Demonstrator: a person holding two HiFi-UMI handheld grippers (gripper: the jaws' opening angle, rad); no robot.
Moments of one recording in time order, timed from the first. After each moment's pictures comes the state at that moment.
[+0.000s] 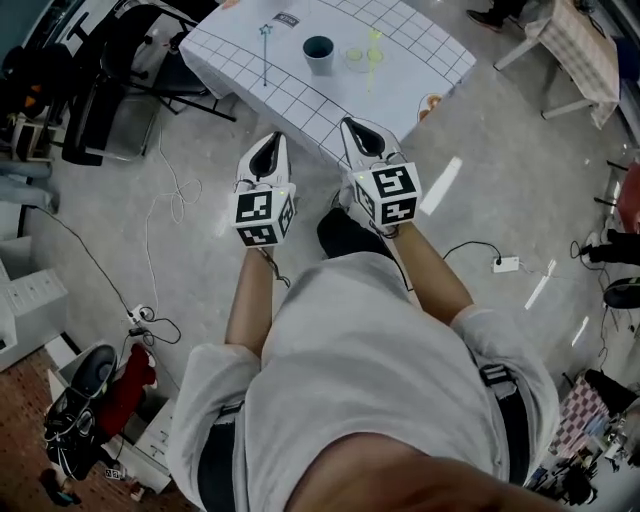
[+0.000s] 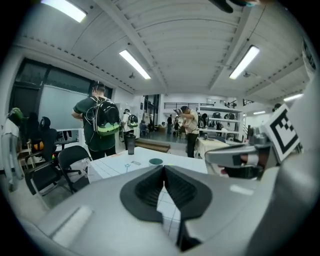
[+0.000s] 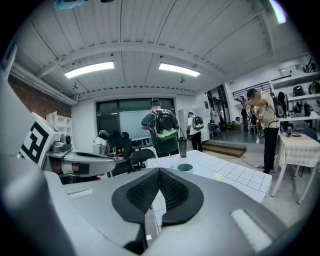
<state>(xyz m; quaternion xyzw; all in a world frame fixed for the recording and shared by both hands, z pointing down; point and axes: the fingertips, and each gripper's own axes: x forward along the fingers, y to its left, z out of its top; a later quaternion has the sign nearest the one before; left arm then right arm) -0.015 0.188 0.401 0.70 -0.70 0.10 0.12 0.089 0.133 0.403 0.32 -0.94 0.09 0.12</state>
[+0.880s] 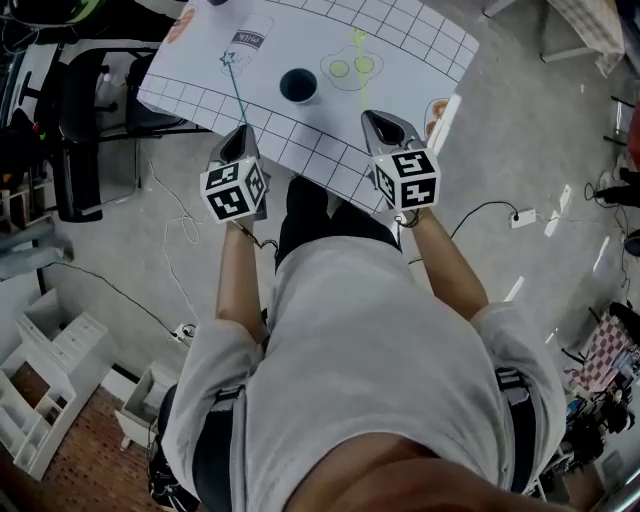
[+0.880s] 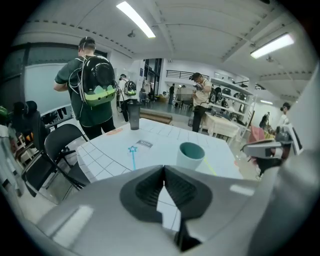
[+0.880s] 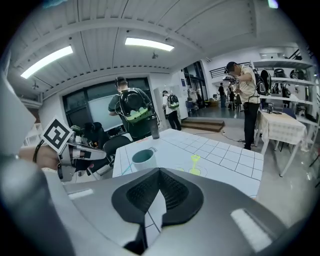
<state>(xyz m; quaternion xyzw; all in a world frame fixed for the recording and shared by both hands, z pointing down) -0.134 -0.010 0.496 0.67 -0.65 0.22 0.27 0.092 -0.045 0.488 0.40 -0.86 0.21 0.21</state>
